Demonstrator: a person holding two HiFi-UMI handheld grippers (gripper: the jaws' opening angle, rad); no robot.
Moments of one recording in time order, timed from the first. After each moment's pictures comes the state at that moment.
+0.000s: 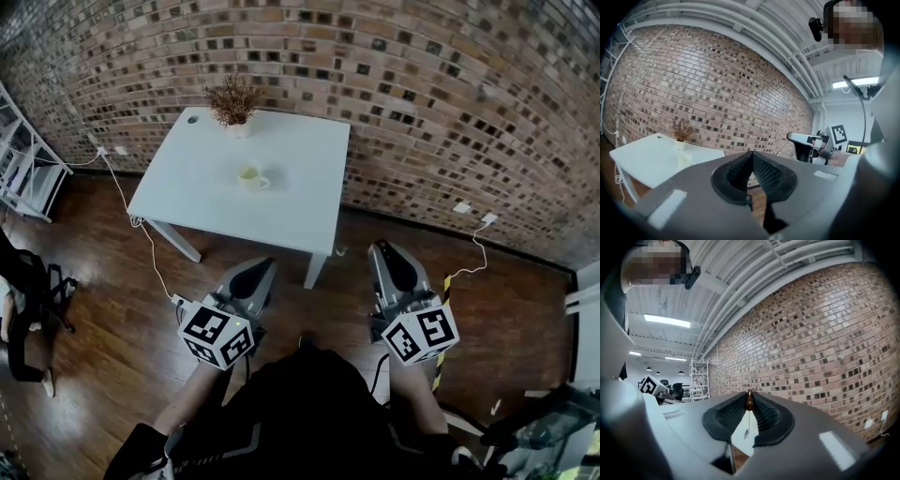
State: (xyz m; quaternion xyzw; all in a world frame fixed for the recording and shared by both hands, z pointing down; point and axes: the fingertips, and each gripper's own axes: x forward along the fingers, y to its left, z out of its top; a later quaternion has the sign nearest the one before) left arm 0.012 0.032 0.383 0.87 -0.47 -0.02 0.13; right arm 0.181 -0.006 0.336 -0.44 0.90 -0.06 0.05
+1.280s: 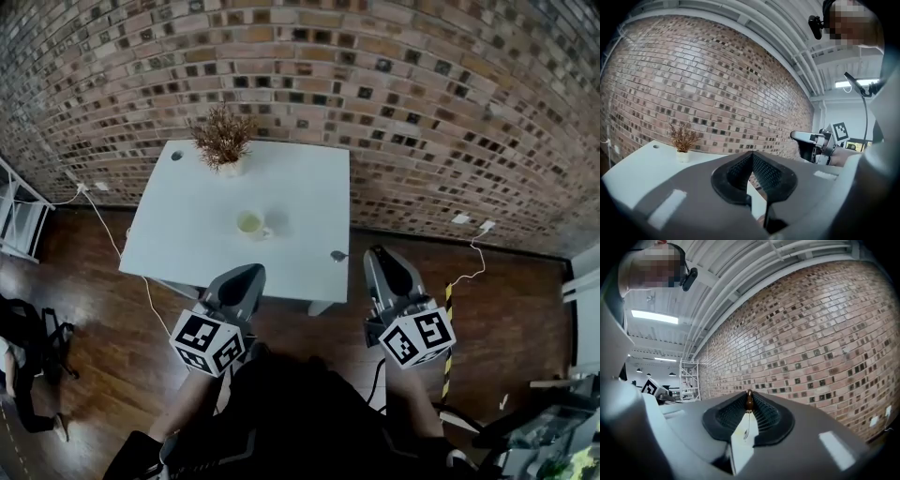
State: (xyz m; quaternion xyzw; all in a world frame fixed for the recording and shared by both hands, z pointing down) left arm -0.080 -0.112 0.386 0.88 -0.45 0.01 0.13; right arm 0.110 -0.137 0.339 -0.48 0.87 -0.08 0.05
